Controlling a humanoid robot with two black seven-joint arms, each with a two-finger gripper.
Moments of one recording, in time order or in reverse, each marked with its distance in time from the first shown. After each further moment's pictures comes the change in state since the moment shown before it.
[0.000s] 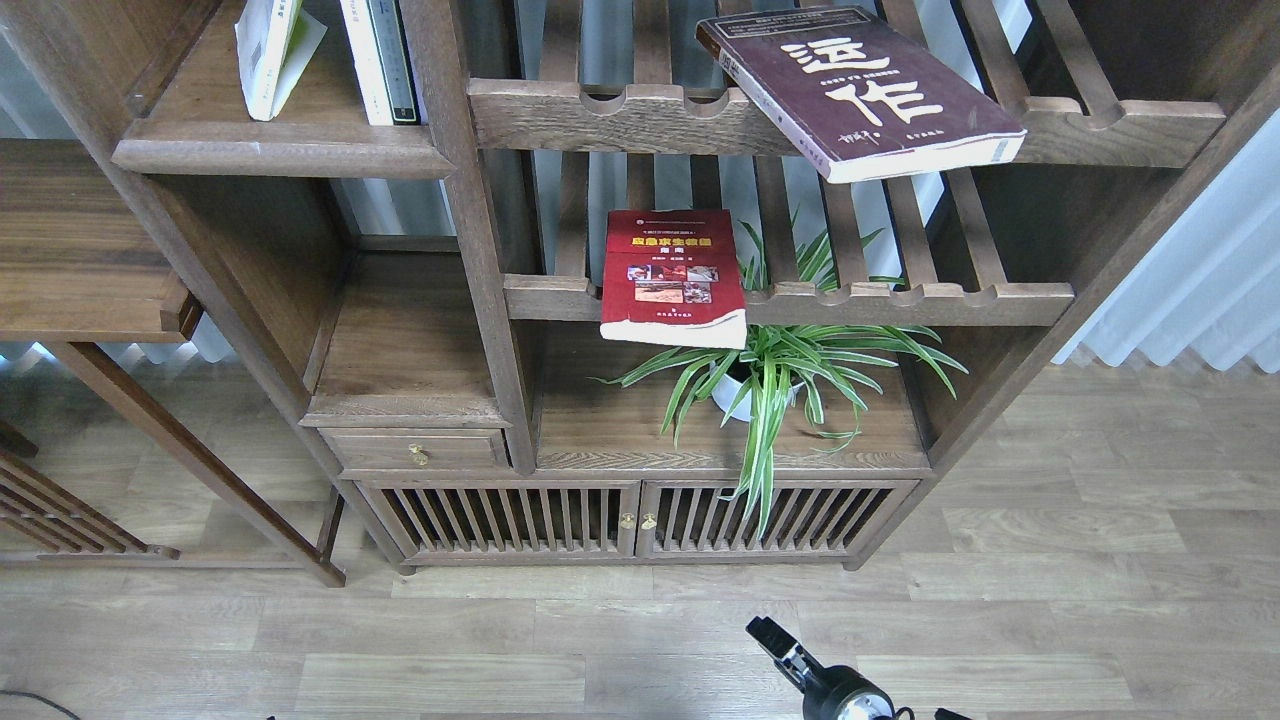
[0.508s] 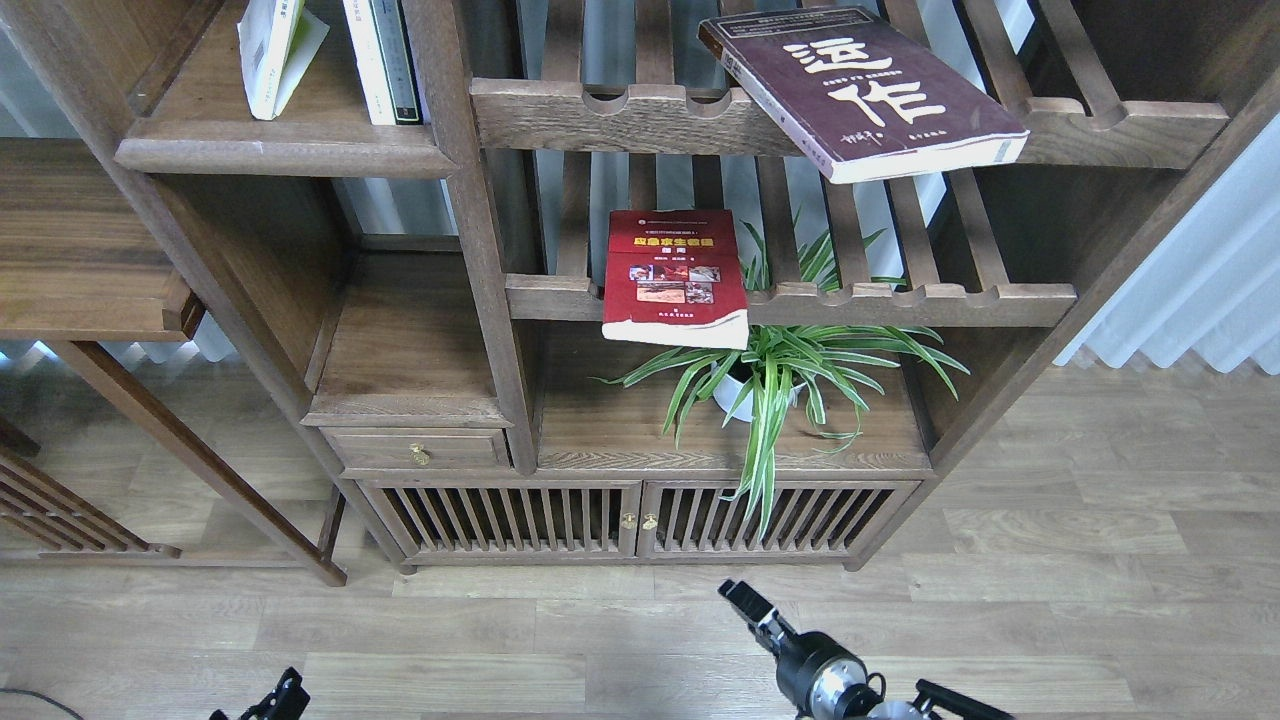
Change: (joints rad) left arm -0.039 0.000 -0.196 0.000 -0.001 -0.213 -0.006; right arm -0.009 -0.101 0.101 0.302 0.003 -0.007 -0.009
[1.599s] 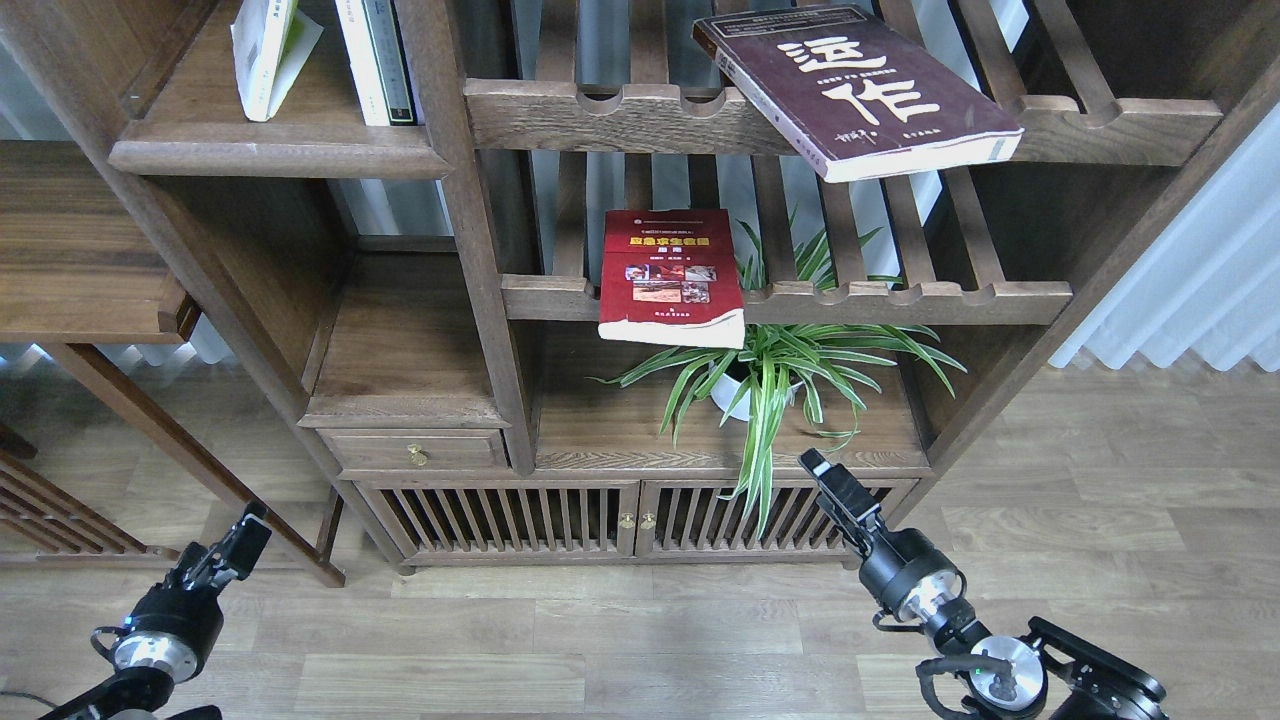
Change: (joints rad) left arm -0.122 0.247 -0.065 -0.462 0.000 0.000 0.000; right arm 0.018 -0.164 0.163 0.135 0.002 0.286 0.045
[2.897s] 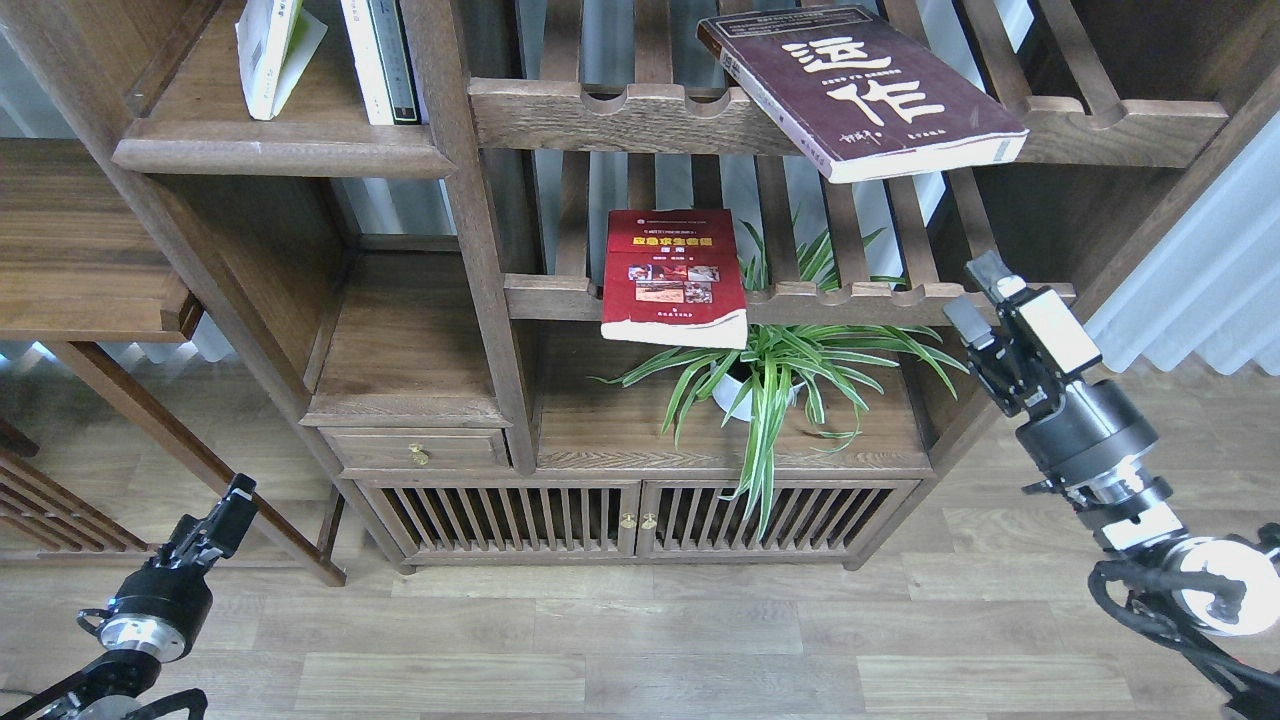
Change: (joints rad) left arm 0.019 0.006 -0.050 0.043 0.002 0.000 0.000; right arm -0.122 -0.500 0.276 0.696 0.117 0.000 -0.061
